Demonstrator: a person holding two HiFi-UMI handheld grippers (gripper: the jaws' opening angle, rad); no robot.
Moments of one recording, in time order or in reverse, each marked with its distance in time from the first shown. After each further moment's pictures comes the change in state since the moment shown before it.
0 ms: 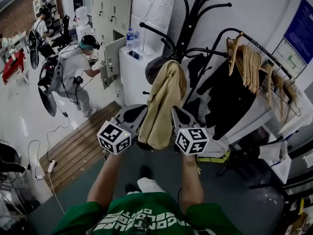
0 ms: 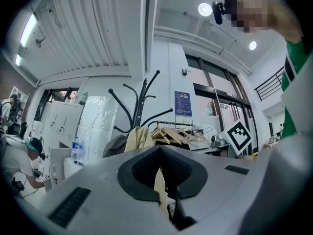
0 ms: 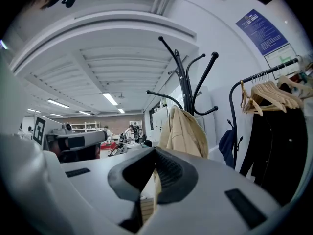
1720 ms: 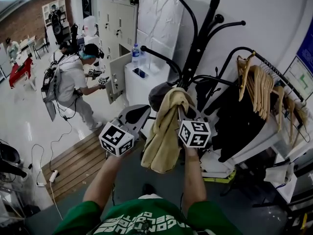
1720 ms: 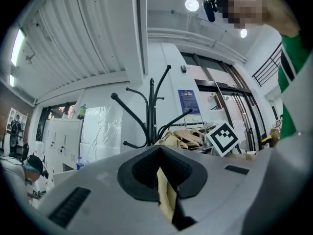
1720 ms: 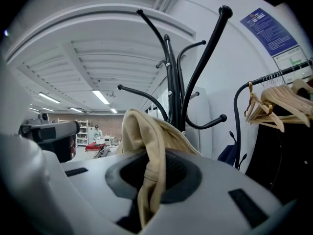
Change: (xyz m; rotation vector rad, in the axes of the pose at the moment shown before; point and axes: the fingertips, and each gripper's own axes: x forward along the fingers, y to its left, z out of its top) left arm 0.078 0.087 0.036 0.151 -0.034 0.044; right arm 0.130 -0.091 0.051 -0.043 -0.030 -0.084
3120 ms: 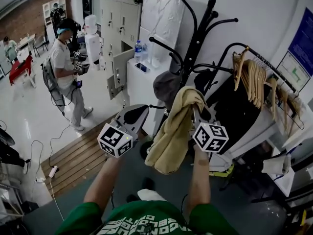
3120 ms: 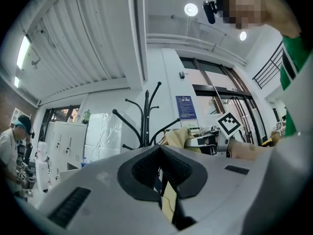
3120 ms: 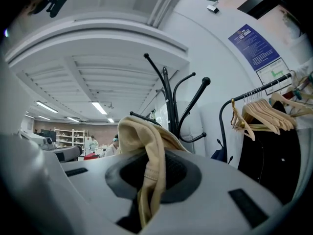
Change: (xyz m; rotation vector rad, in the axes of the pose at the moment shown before) left arm -0.078 -0.050 0.023 -0.012 -0.037 0.023; right arm -0.121 0.021 0.040 0.060 -0.098 -0.041
